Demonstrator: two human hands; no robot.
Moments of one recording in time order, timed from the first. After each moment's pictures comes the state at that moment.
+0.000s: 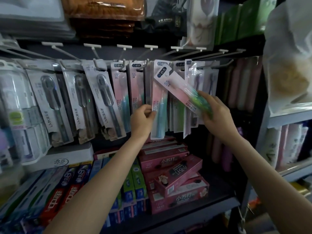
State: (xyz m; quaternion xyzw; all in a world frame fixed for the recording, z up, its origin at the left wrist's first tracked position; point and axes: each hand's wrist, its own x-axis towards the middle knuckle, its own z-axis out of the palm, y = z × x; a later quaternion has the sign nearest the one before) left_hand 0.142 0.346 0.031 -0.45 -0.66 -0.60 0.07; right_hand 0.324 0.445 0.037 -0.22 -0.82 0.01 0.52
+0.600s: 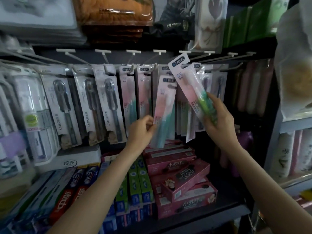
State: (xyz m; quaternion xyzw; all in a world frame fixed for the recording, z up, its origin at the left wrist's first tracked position) left_hand 0.119 0.320 0.014 -0.53 -0.67 -0.51 0.11; right_hand 0.308 0.439 0.025 -0.18 -0.78 0.08 0.59
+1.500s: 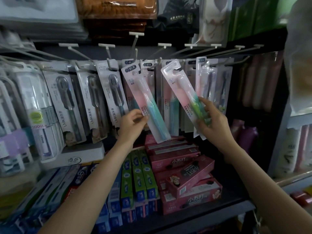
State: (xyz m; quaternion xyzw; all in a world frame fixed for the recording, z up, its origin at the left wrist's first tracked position) left_hand 0.097 0.304 0.019 -0.45 -0.61 -0.66 -0.03; right_hand 0.291 0.432 0.012 -0.18 -0.82 0.11 0.54
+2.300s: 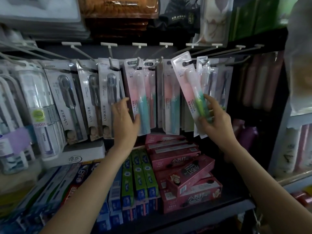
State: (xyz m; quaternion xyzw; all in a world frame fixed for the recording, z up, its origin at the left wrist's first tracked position) left_hand 0.090 0.294 0.016 -0.42 -0.67 -0.54 0.28; right_hand 0.295 0.427 0.015 -0.19 -0.80 0.13 0.56
